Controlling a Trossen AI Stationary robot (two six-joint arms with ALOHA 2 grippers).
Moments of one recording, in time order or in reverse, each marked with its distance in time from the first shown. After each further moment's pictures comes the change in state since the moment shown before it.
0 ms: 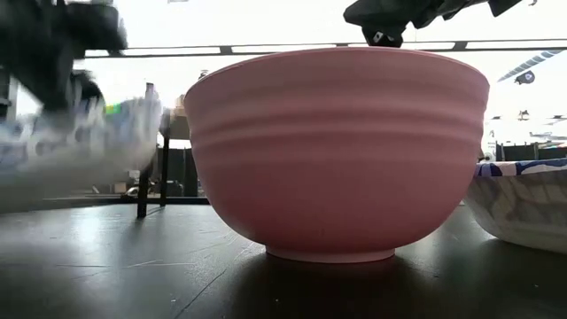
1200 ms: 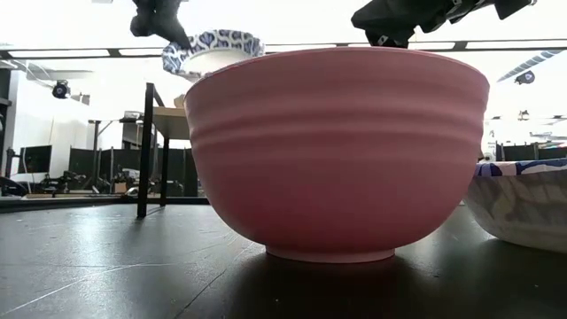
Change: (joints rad) left arm 0.930 0.053 0.725 -0.442 -0.024 0.609; right arm 0.026 0.000 -0.026 0.004 0.000 -0.003
